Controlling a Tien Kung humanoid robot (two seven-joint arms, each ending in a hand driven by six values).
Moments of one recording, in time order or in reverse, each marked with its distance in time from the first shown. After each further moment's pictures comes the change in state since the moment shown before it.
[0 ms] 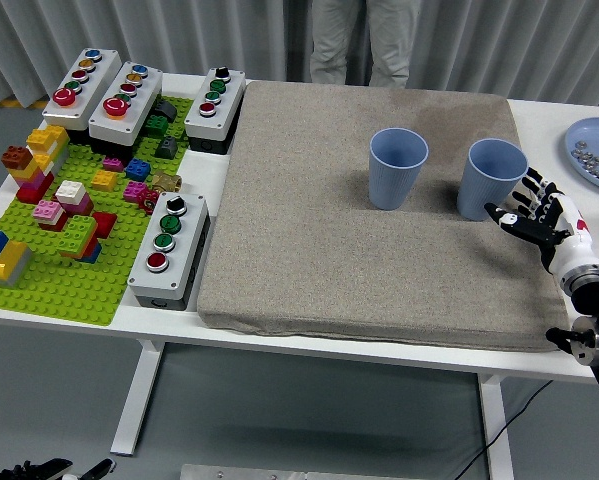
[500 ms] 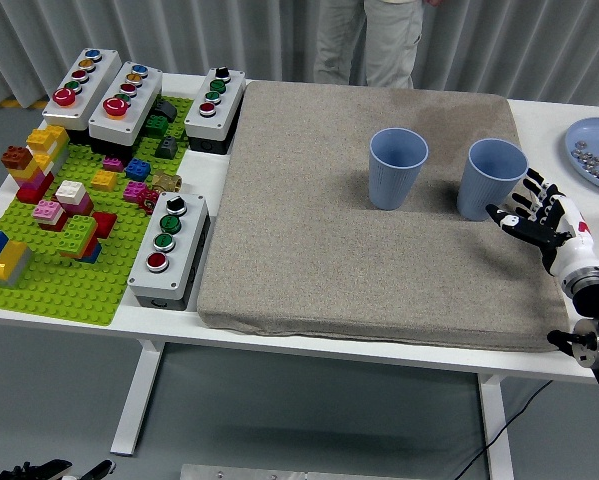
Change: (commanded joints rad) left arm 0.002 0.000 -0.004 0.000 0.000 0.001 0.000; right arm -0.008 -0.003 0.004 0.009 -0.003 -0.002 0.003
